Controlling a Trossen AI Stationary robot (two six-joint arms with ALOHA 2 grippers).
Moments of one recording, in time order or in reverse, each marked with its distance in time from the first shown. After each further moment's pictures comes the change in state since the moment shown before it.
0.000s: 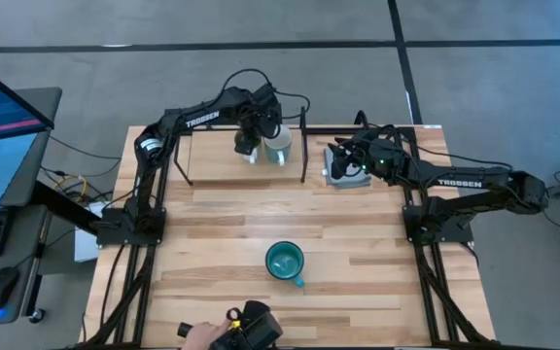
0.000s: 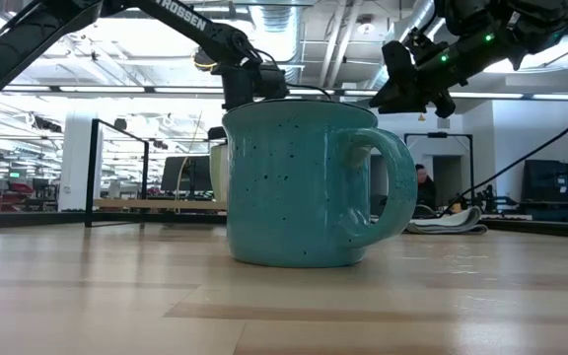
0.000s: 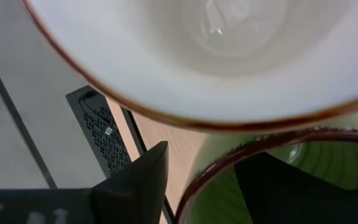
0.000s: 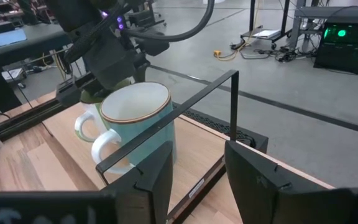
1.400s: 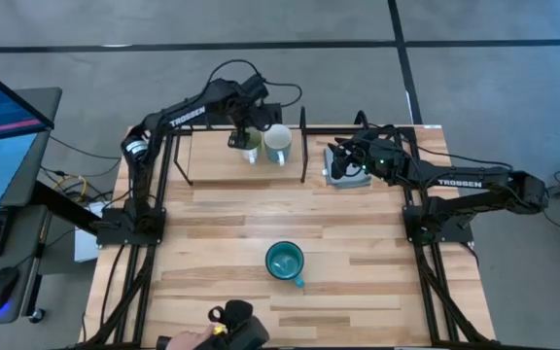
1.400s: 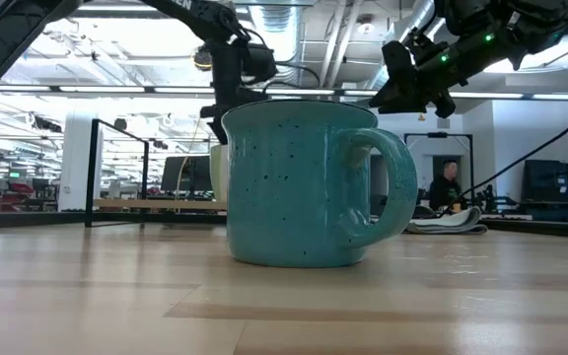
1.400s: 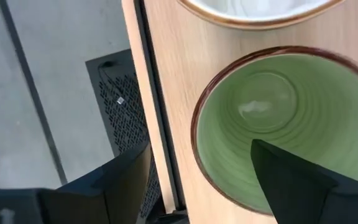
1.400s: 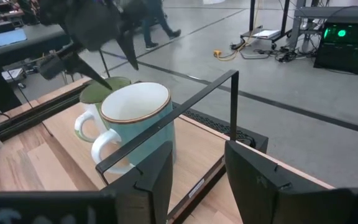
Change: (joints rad) left arm 0.018 -0.112 -0.001 -0.075 -0.064 -0.128; right arm 0.000 0.000 0.000 0.000 0.000 0.000
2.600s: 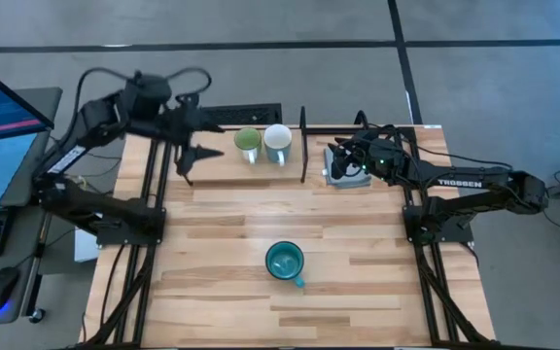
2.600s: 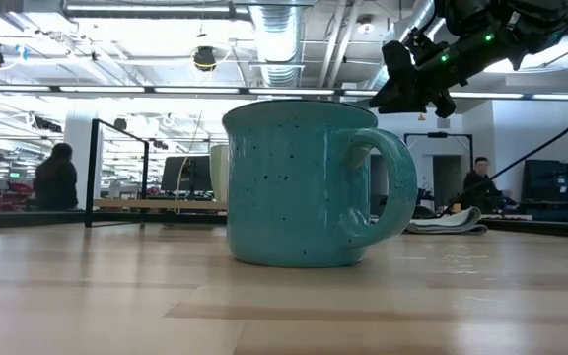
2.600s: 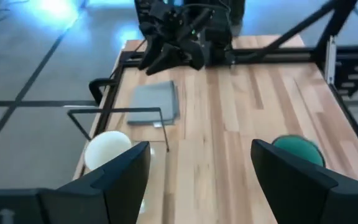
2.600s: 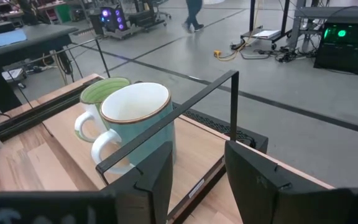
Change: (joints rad) left arm -0.194 -0.769 -0.154 0.092 0.476 -0.576; right arm 0.000 0.000 0.000 0.001 0.000 0.000
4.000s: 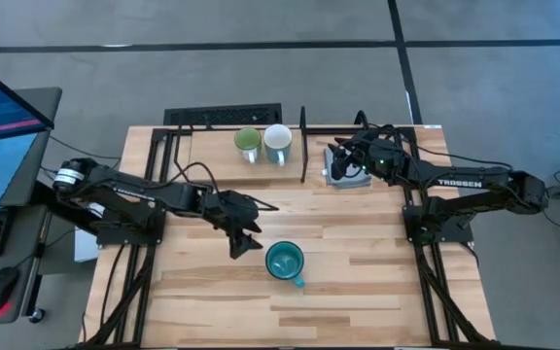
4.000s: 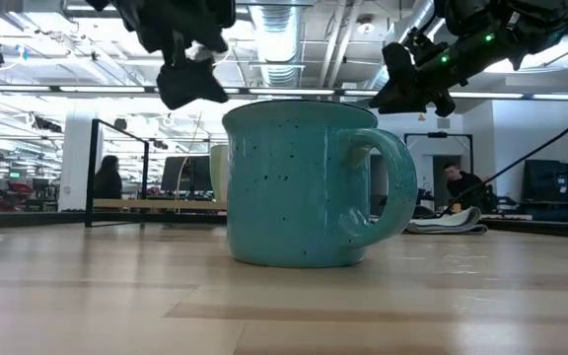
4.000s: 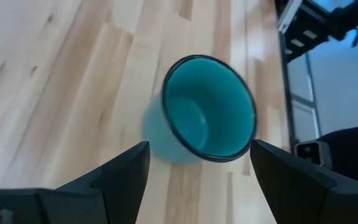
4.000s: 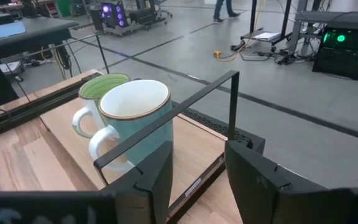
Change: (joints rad) left arm -0.582 0.162 -0.796 0.800 -0.163 -0.764; right arm 0.001 0.000 0.000 -0.004 0.000 -0.035
